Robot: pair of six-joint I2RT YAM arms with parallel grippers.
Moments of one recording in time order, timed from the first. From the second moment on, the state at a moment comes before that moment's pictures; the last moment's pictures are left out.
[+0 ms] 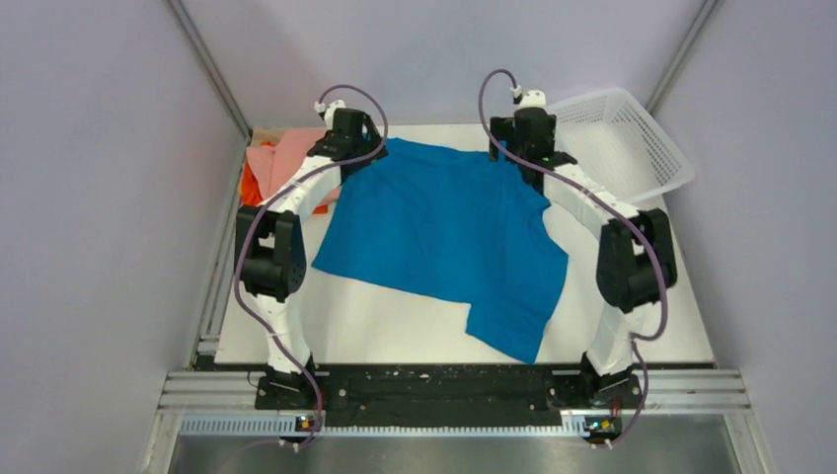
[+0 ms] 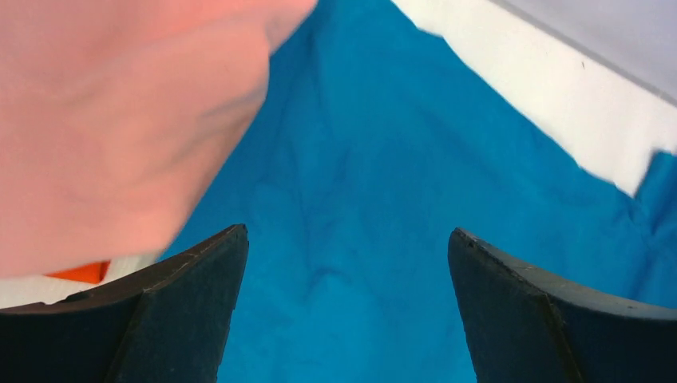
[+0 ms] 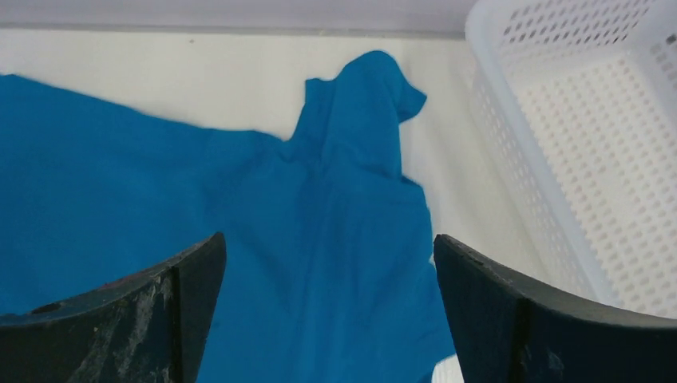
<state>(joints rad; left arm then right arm) -0.24 2.01 1.67 -0.32 -0.27 -0.60 0.34 1.92 1.54 -0.08 0.33 0.08</state>
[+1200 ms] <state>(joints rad) -0.42 1.38 0.62 -0.11 -0.14 -0.91 0.30 1.51 0.69 -0.01 0.24 0.53</state>
